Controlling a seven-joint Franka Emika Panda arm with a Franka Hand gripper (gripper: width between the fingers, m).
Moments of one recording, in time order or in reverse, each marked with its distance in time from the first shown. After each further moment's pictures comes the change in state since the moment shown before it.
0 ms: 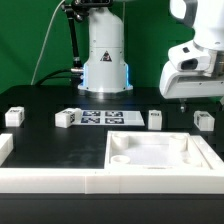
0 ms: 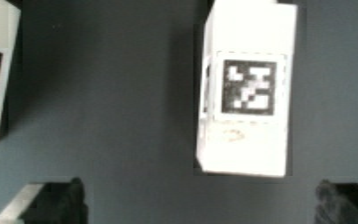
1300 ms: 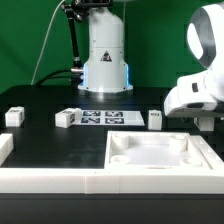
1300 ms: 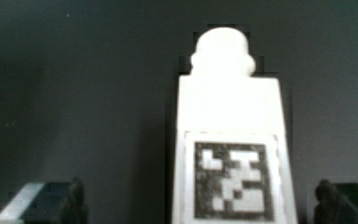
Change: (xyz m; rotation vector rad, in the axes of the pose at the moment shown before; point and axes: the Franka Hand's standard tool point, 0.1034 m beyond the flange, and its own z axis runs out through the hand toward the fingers) arm -0.005 -0.008 0.045 -0.013 -0.358 0.041
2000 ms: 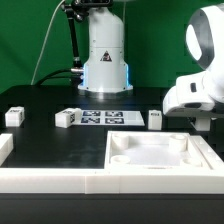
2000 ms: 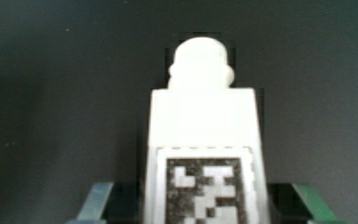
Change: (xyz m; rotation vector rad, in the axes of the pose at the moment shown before) arm -0.002 0.001 0.003 -0.002 -0.007 0.026
